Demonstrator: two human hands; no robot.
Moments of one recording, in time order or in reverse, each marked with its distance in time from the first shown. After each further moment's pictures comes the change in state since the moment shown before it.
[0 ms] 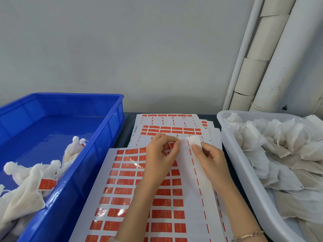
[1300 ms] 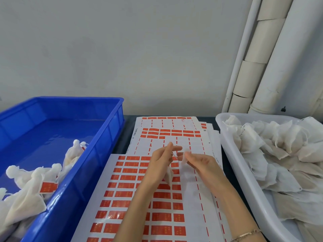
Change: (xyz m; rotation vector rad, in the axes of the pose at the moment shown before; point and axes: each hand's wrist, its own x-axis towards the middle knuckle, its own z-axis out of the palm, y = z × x) left_hand -0.003 -0.005 -0.001 -0.308 -0.269 -0.386; right_hand 0.001 0.009 0.004 -0.025 -0.230 0.176
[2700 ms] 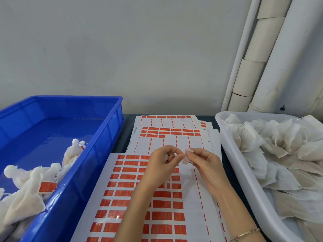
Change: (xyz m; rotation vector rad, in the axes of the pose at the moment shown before) left_hand -0.003 0.000 0.000 0.311 -0.023 0.126; right_hand 0.005 0.008 0.002 0.307 0.206 -0.007
